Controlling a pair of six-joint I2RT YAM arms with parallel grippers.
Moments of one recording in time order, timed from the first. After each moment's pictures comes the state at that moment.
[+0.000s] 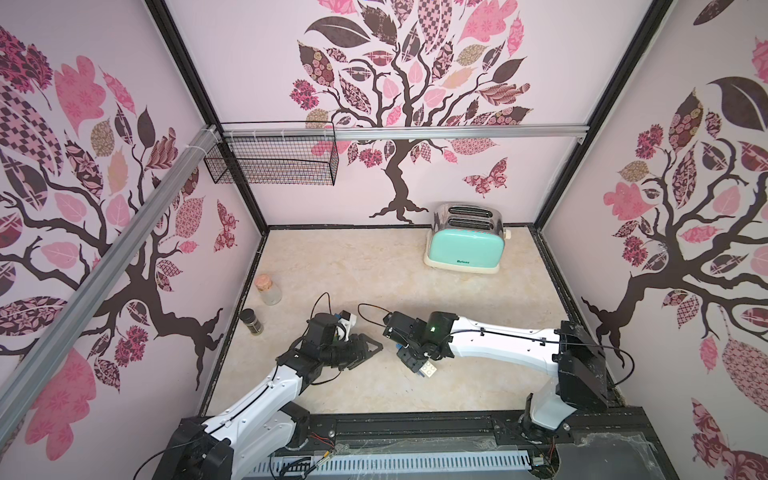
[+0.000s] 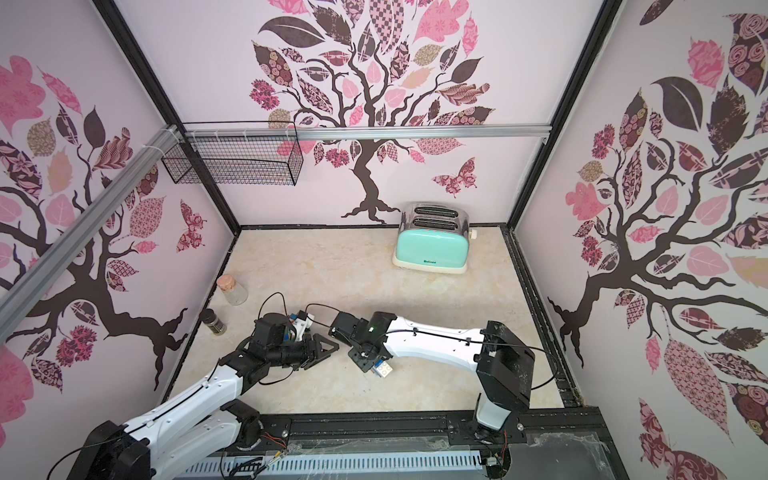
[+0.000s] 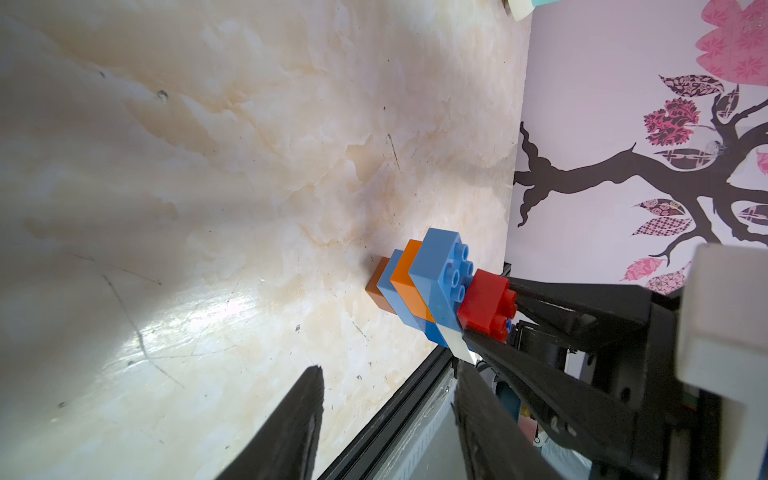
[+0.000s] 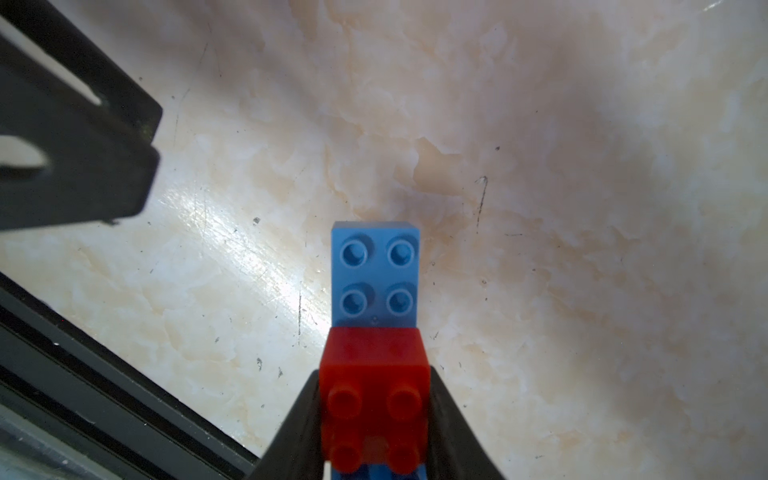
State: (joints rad) left arm -0.45 0.95 0.34 -0.14 0.63 -0.89; right arm 1.14 1.66 1.24 -0.88 0.19 0.32
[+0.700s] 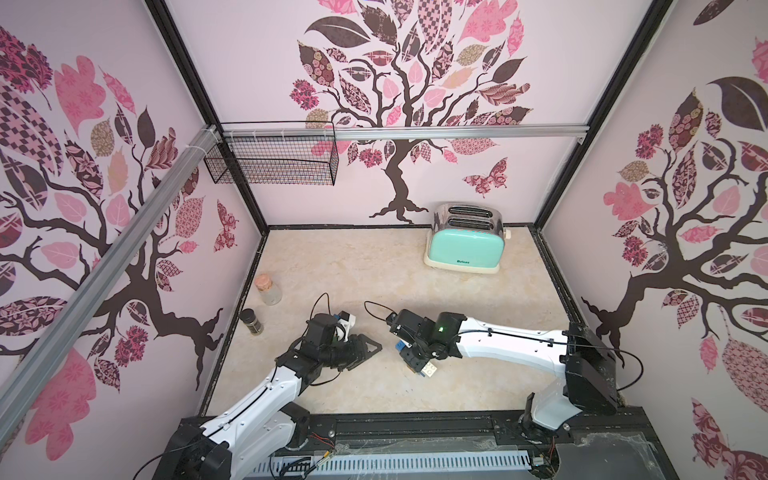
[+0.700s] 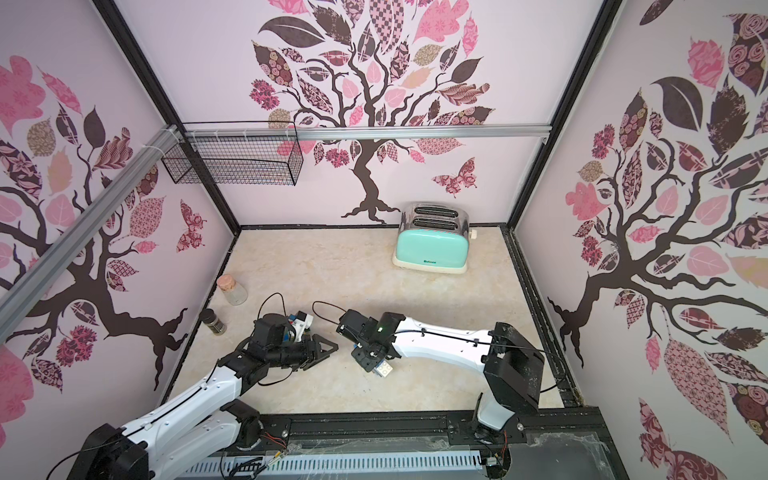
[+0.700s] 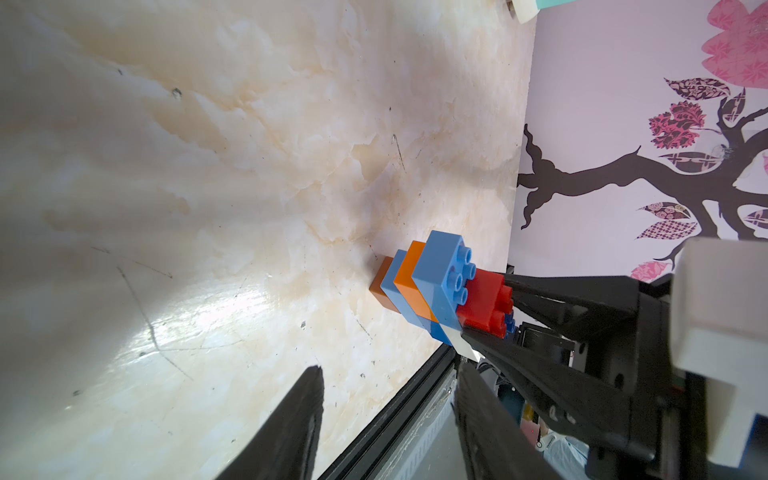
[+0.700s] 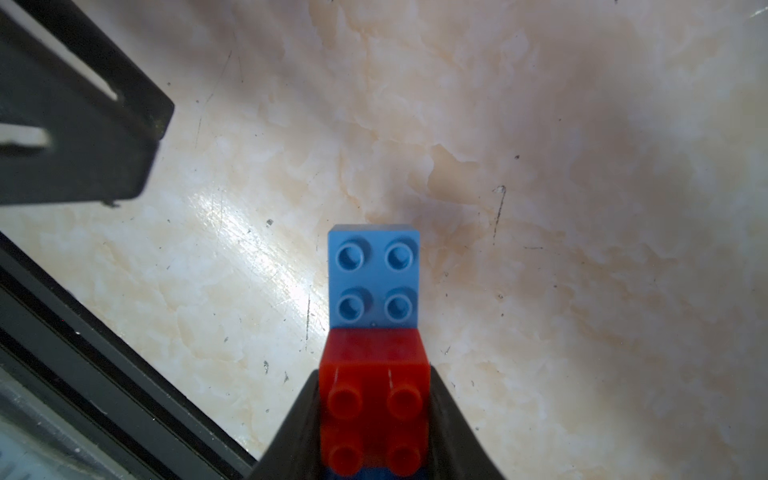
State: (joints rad) left arm -0.45 0.93 0.34 -0.16 0.62 -0.89; right arm 1.10 1.61 1.16 -0.79 0.12 0.27
